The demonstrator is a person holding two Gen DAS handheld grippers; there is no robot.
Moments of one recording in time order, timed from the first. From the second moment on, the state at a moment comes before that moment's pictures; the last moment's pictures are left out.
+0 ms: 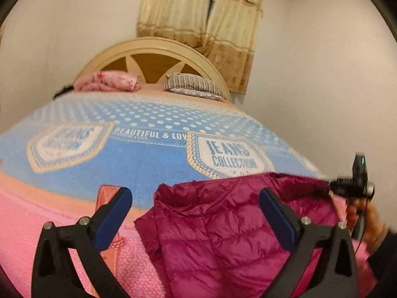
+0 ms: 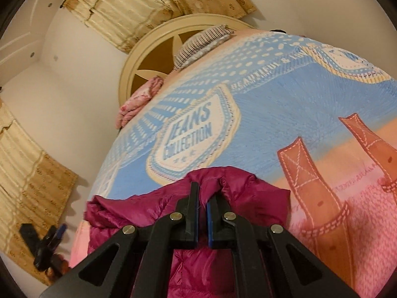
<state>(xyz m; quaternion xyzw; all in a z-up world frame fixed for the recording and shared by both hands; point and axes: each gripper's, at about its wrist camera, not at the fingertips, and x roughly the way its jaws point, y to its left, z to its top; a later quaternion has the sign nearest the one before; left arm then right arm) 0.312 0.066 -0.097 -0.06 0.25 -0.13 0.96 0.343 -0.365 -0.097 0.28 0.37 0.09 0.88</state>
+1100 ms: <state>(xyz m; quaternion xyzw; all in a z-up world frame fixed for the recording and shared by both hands) 0.395 -0.041 -0.194 0.09 0.36 -0.01 0.93 0.351 -0.217 -0.140 0.09 0.40 0.03 0.91</state>
